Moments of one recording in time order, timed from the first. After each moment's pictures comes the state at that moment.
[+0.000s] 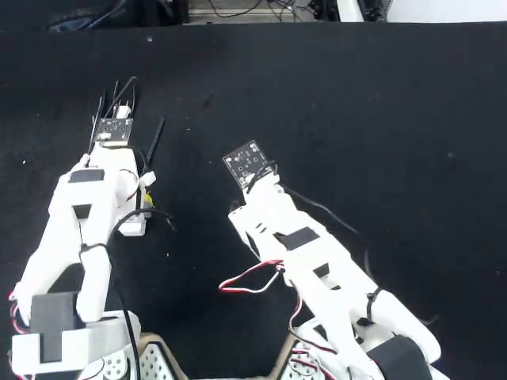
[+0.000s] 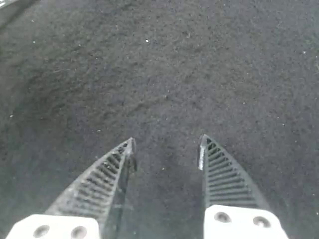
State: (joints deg) left arm -11.3 -12.0 43.4 50.9 -8.6; right arm -25.7 -28.1 71.3 14.3 7.5
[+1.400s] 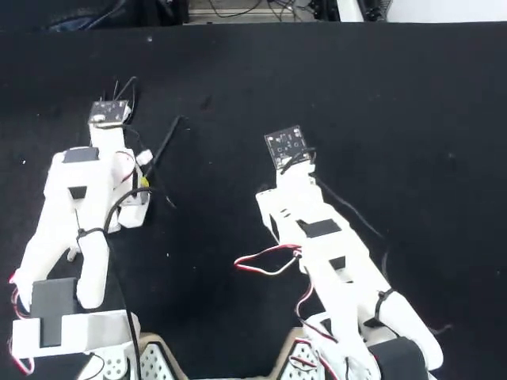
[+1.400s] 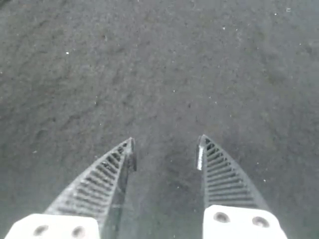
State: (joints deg) left arm -11.4 -8.5 31.8 59.0 -6.8; right arm -14.7 -28.1 70.4 14.3 4.0
